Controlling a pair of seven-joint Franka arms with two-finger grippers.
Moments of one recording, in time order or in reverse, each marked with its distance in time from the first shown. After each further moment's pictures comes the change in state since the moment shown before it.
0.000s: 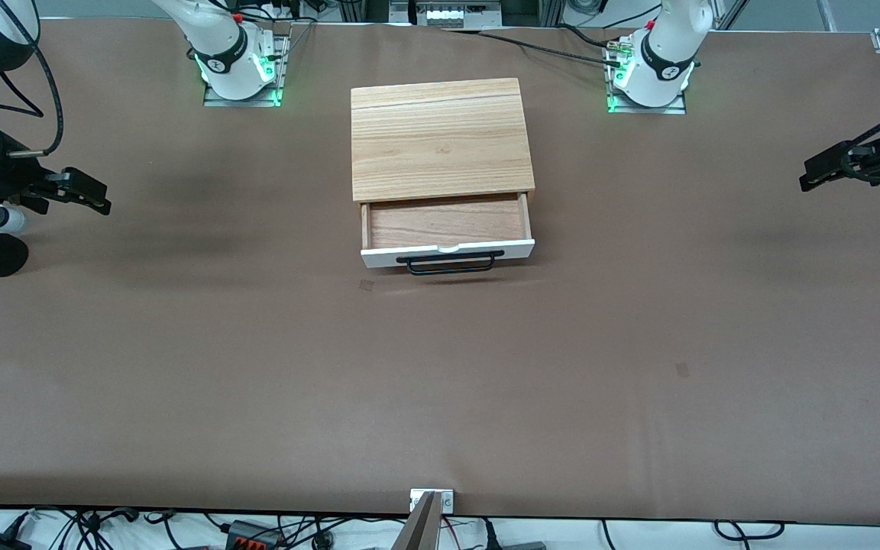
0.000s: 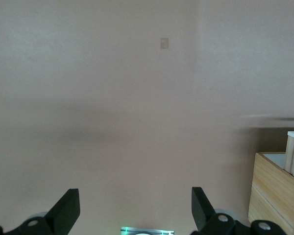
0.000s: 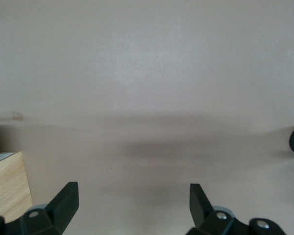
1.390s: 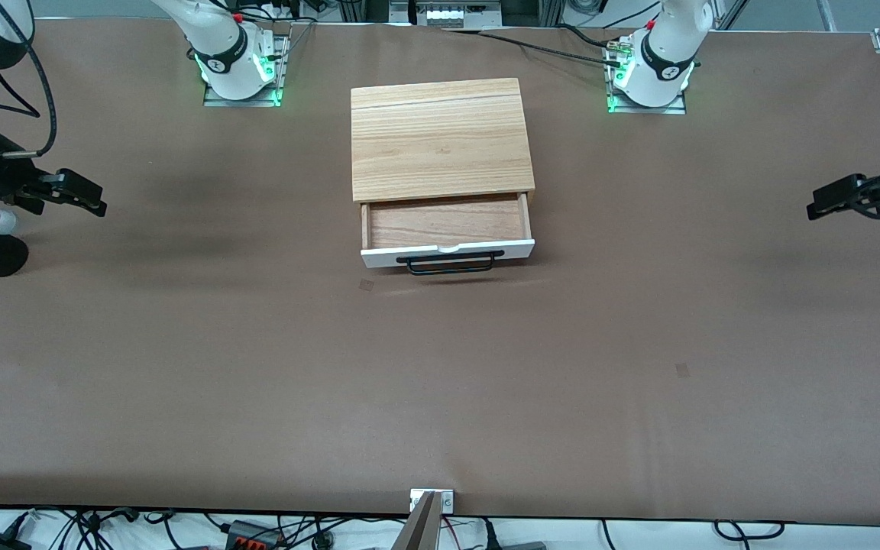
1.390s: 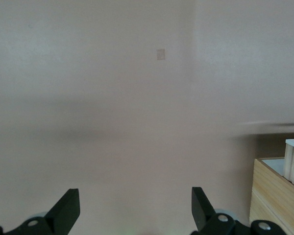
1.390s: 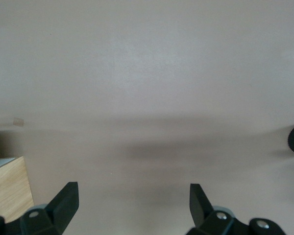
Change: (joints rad) left arm 0.051 0.113 -0.051 0.142 0.005 -0.031 0.028; right arm 0.017 -0.001 -0.021 0.005 0.000 0.006 0.019
